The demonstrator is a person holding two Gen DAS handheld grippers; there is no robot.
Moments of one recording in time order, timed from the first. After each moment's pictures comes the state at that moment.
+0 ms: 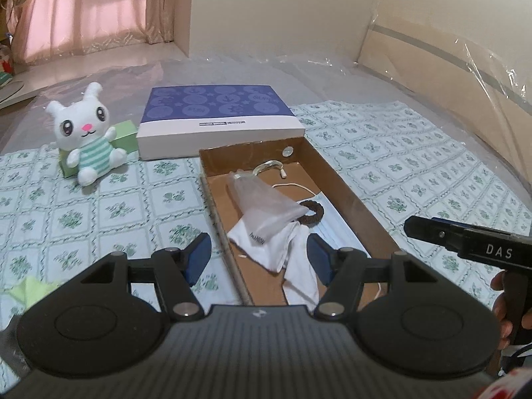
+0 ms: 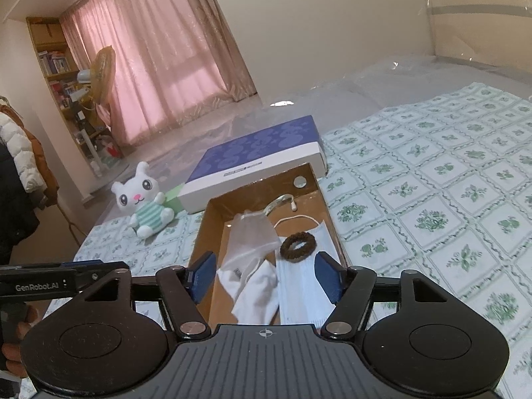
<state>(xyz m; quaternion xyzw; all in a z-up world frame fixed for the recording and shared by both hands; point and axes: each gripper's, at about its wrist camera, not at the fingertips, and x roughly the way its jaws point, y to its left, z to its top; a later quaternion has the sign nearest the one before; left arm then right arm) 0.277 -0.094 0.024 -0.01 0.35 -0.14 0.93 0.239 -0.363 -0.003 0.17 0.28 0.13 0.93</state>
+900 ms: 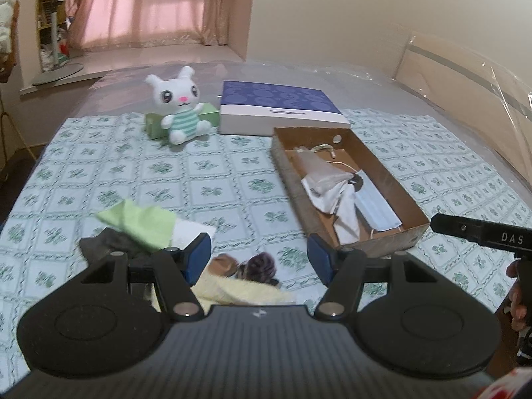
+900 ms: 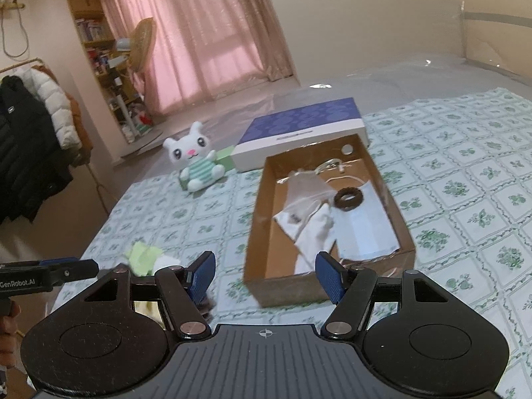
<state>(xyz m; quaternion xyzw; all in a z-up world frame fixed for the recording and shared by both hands) 0.135 0.003 0.038 -0.04 0.34 -0.06 0.94 0.149 -0.301 0.007 0.13 0.30 0.18 0.93</state>
